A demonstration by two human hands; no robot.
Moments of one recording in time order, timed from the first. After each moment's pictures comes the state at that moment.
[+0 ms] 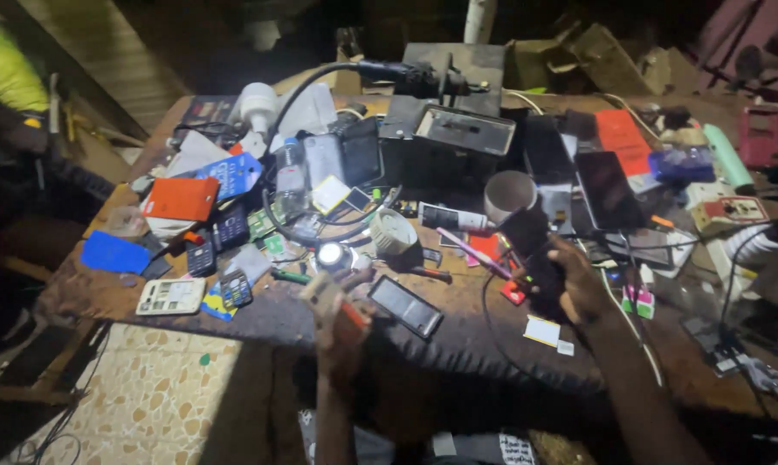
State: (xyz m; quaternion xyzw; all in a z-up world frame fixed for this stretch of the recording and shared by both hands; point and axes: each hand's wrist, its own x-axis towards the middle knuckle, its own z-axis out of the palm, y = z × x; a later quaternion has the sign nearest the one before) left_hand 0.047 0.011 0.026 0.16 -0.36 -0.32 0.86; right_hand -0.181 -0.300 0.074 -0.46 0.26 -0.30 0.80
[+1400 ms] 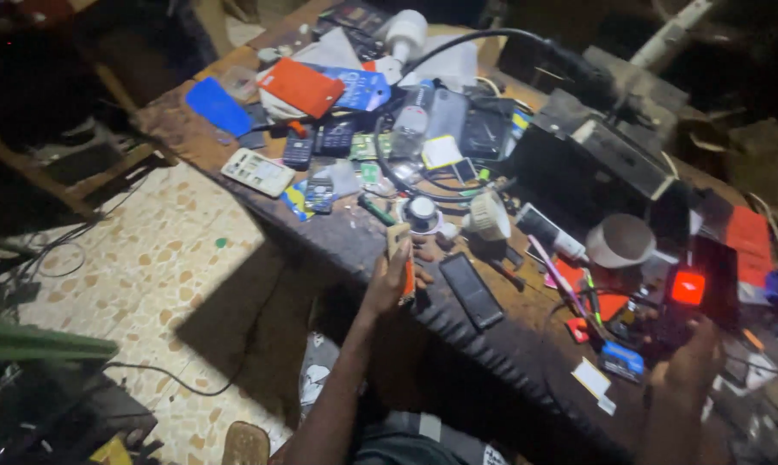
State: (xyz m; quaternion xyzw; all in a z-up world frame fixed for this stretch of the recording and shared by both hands) left_hand 0.034 0.029 0.011 0.53 -0.14 -0.18 0.82; right_hand -0.191 -0.412 -0.017 -0.51 0.38 -0.44 0.64
